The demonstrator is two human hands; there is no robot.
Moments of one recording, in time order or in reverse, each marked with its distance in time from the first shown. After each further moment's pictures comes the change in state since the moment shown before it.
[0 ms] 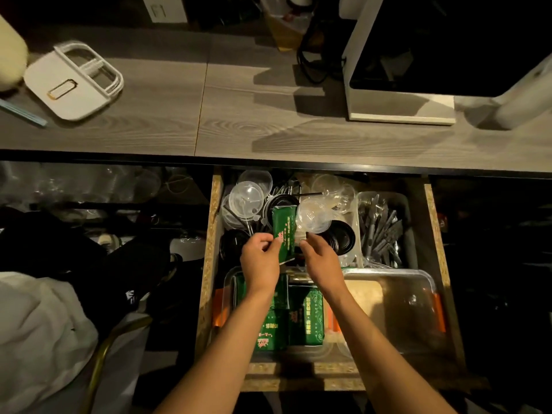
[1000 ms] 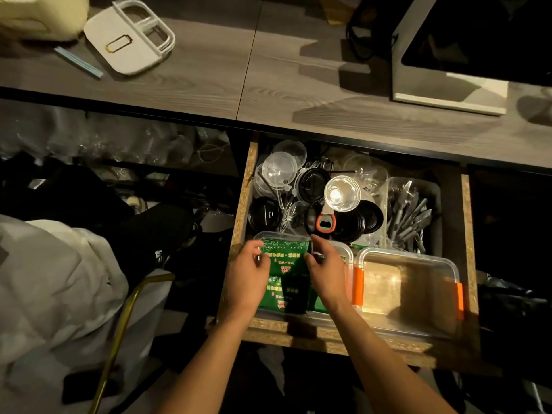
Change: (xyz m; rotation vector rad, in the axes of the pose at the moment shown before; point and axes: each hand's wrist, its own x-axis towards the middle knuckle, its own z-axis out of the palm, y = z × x) left_hand -0.046 -0.065 -0.096 0.431 -0.009 0.108; right_hand -0.060 0.033 0.045 -0.125 0.009 -0.120
